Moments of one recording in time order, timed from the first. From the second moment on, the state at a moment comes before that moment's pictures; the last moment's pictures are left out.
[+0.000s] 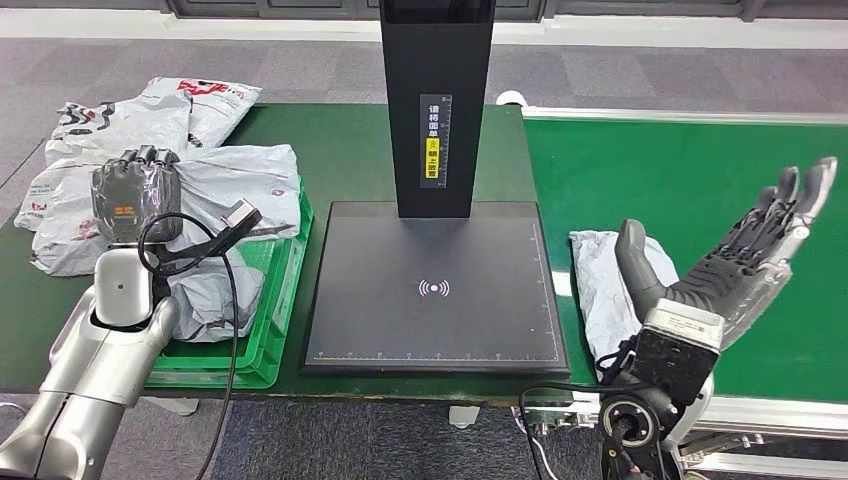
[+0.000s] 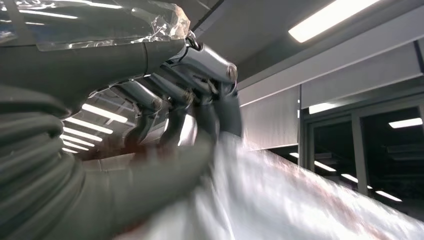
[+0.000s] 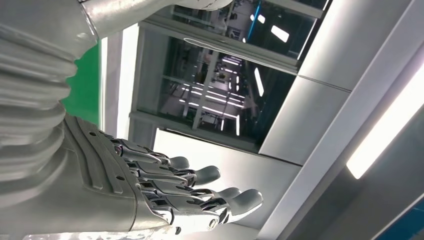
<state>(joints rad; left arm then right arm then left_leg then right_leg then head) -0.52 0.29 -0.18 -1.19 -1.57 0.57 0.32 -0.15 0.19 0.13 -1.72 0.63 -0.70 -0.36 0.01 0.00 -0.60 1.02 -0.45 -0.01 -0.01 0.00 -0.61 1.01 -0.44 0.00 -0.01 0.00</state>
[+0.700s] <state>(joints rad) -0.49 0.21 -0.16 -1.21 -1.36 0.53 0.12 -0.15 0.18 0.15 -1.72 0.66 -0.70 -0.30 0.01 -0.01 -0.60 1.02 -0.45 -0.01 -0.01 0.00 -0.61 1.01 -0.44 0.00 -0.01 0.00</state>
